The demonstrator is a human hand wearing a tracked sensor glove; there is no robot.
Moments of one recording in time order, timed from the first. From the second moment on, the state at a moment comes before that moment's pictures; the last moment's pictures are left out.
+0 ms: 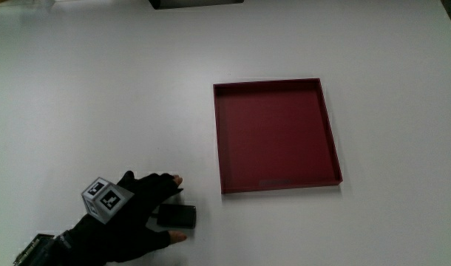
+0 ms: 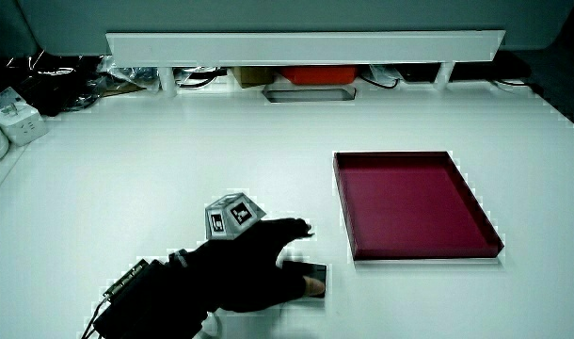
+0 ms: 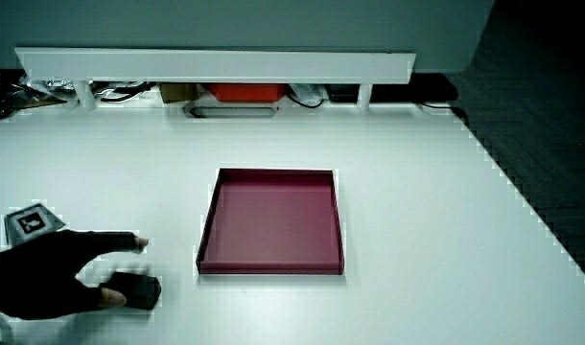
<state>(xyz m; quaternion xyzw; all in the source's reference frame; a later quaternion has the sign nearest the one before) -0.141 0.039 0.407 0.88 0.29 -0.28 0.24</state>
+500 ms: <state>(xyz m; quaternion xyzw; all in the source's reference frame) -0.168 0.073 0.460 0.88 0.24 -0.28 0.31</state>
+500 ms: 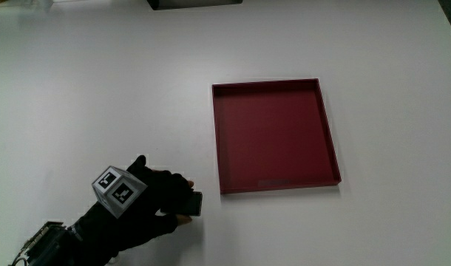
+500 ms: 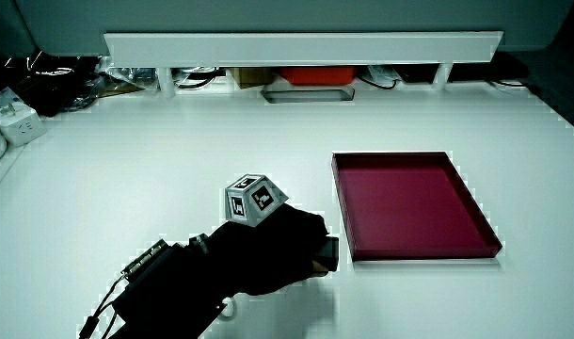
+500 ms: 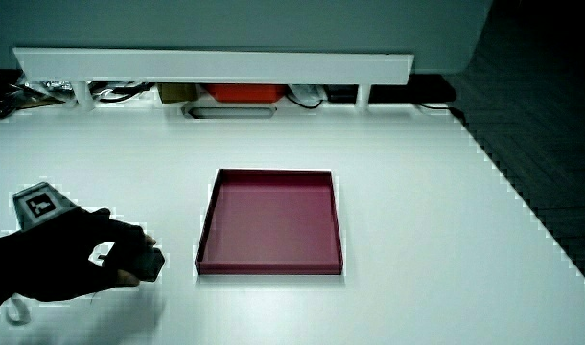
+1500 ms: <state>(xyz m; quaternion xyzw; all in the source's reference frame) -0.173 0.085 0.477 0.87 0.23 -0.28 0.32</state>
